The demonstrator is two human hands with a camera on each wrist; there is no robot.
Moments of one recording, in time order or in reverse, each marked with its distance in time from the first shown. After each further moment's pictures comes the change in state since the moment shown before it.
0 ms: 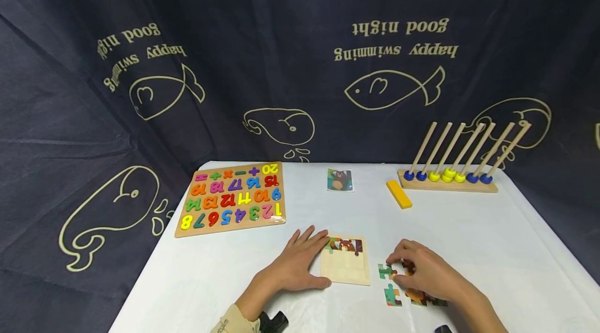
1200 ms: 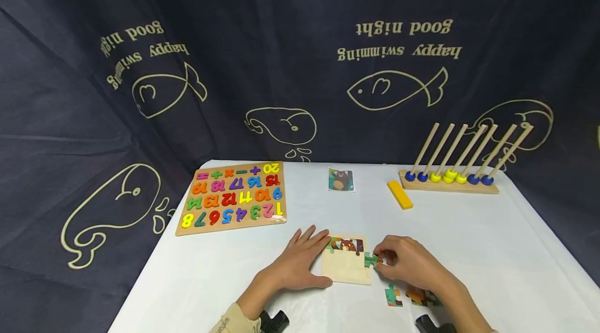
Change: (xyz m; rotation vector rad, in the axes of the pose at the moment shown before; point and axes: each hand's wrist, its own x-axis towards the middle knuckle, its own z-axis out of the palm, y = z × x) left_hand -0.002 -0.001 -0.002 -0.001 -0.014 0.011; right_hand 0.031 -0.028 0.006 -0.031 0.059 0.009
